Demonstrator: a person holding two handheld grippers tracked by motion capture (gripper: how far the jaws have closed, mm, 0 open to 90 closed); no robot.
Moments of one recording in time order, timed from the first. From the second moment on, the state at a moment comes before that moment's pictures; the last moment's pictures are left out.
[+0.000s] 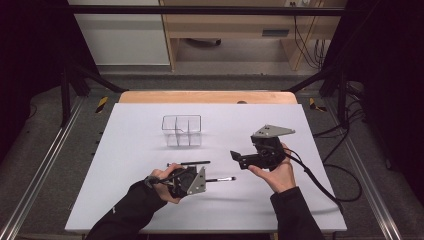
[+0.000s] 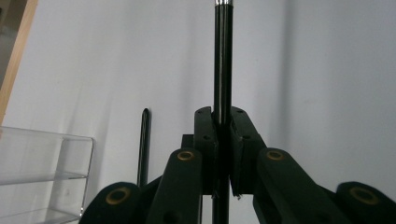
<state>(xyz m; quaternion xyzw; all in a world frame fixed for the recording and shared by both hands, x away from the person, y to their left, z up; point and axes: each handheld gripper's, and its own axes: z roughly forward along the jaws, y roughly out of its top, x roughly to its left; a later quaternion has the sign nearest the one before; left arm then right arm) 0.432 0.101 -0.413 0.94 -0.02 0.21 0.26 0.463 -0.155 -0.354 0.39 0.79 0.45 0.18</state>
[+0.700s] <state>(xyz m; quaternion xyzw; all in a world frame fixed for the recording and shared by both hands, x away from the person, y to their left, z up) 0.435 0.121 -0.423 0.92 0.13 0.18 0.34 0.455 -0.167 -0.364 0.42 0.75 0.47 0.20</state>
